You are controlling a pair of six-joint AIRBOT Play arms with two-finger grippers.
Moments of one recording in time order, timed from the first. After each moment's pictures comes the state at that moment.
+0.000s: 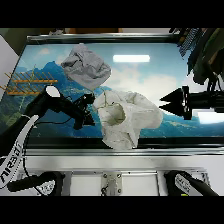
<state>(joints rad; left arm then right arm) -0.18 -1.40 1.07 0.84 -1.44 -0.04 -0.36 -1.12 1.06 -0.43 1.66 0.11</state>
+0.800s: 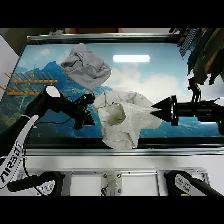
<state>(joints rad) -0.18 -1.40 1.07 0.84 -1.44 -0.04 -0.32 -1.17 0.84 -0.34 1.56 -0.10</state>
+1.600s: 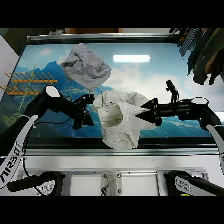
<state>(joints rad) -0.18 -1.40 1.07 0.84 -1.44 -0.04 -0.11 -1.29 0.82 -0.23 1.48 -0.11</state>
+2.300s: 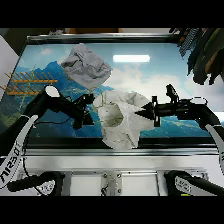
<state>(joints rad) -0.18 -1.40 1.07 0.84 -1.44 -0.04 -0.10 -1.29 0.82 -0.22 1.45 -0.38</state>
